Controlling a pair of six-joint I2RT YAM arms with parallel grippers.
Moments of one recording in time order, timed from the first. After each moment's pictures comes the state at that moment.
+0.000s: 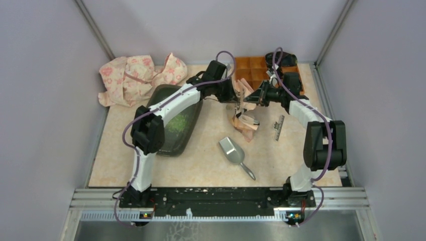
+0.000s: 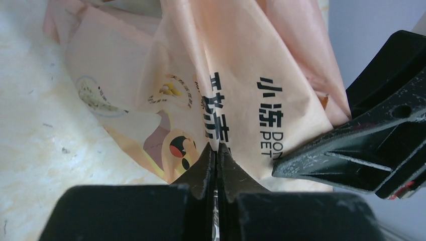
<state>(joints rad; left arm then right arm) -0.67 2.10 1.87 -0.50 0.27 -0.72 0.06 1.64 1.07 -0.02 -0.98 0.66</state>
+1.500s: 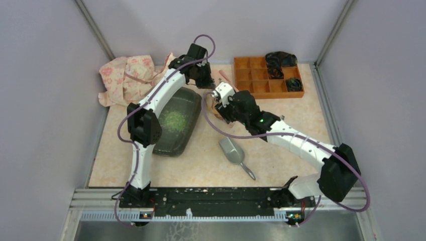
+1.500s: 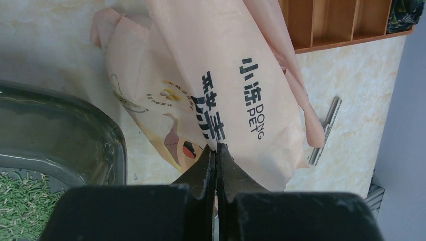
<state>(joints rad) -0.50 2.19 2.18 -0.85 0.13 -0.58 0.74 1.32 1.03 -0.17 0.13 -0.21</state>
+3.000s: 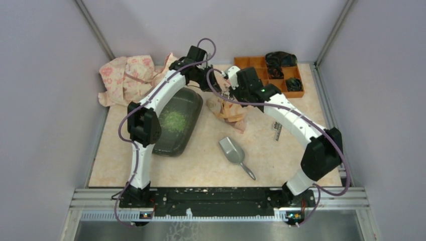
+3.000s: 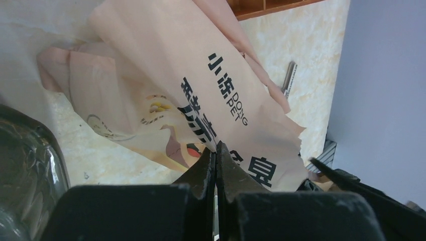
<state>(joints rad) -0.48 2.19 2.13 -0.78 0.37 -0.63 0.56 1.59 1.42 -0.60 0.13 -0.27</state>
